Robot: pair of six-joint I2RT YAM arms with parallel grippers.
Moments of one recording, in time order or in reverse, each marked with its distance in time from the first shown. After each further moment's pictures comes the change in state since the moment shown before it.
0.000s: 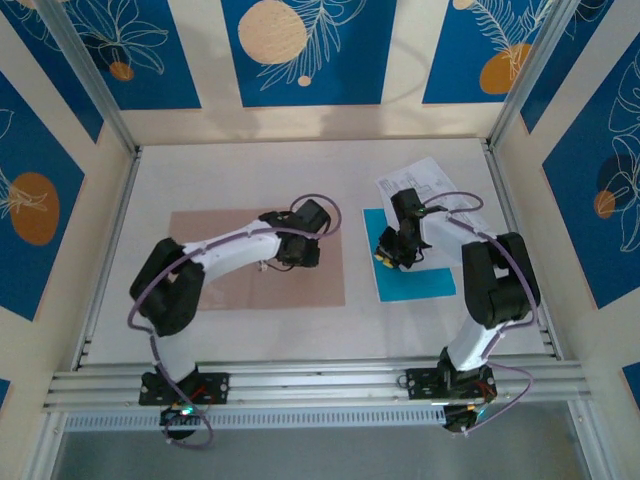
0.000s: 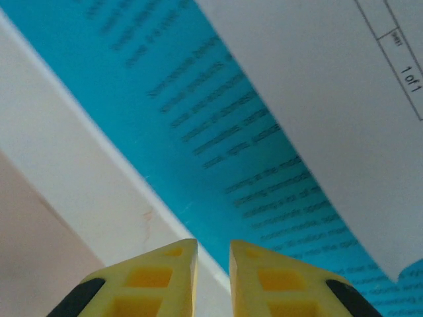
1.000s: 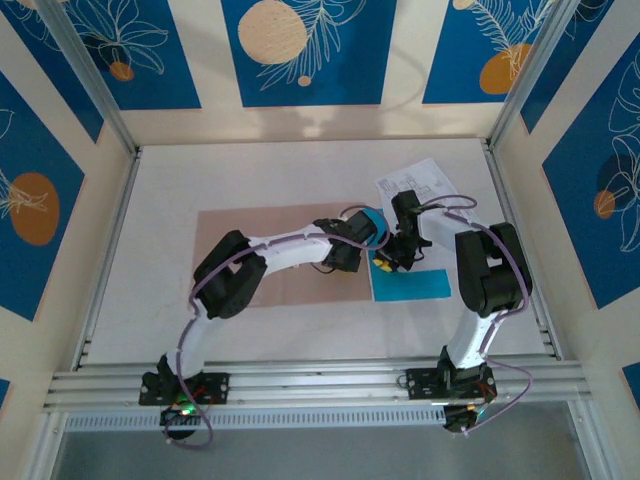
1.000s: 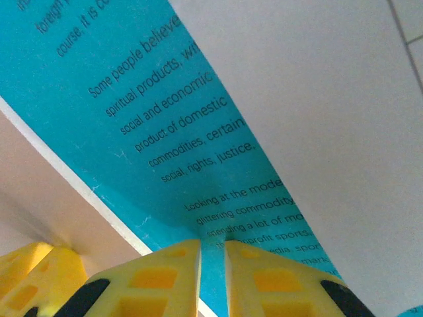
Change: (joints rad) left arm -0.148 0.350 0.321 0.049 -0.031 0.061; right arm -0.022 0.068 0.030 -0.034 -0.096 -0.067
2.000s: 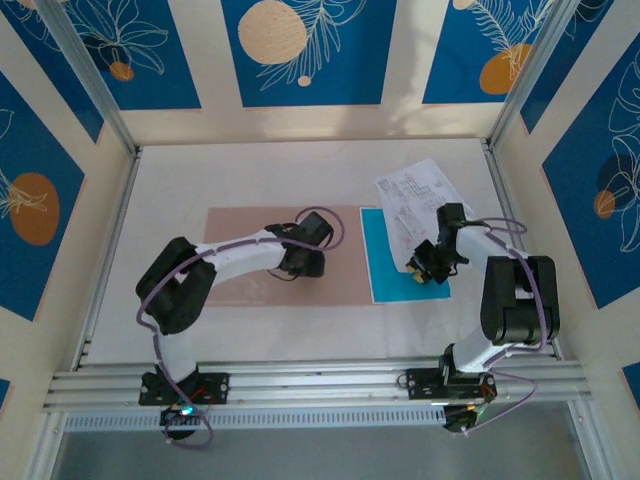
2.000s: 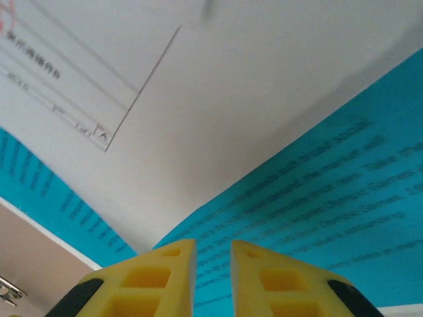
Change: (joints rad) left arm 0.132 -0.364 -0.465 0.091 0.098 -0.079; right arm -0.262 -0.230 -0.200 -0.035 0.008 0.020
